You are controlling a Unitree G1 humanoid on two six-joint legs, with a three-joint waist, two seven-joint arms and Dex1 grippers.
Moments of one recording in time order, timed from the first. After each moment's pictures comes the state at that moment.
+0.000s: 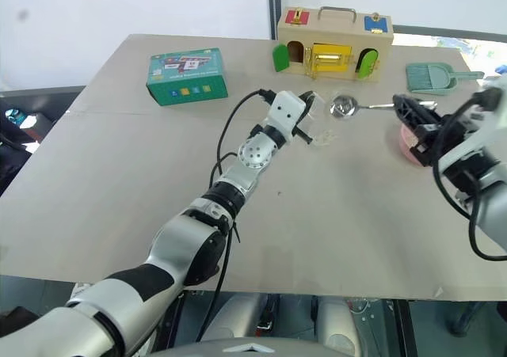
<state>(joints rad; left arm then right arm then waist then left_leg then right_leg) -1.00 -0.06 -0.12 1.02 0.15 -0.57 -0.18 -0.16 -0.85 -0.40 -0.58 1.46 0.64 -0.12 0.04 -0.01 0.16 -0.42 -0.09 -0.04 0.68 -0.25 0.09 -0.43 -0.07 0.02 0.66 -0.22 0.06</state>
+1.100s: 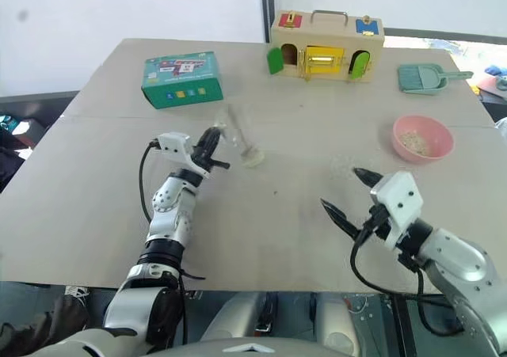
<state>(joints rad) -0.50 0.17 0.18 0.58 -0.26 -0.35 -0.42 0.26 -0.72 -0.10 -0.74 0.56 0.32 0.45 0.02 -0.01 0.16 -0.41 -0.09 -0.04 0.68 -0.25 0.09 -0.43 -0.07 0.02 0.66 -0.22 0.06</state>
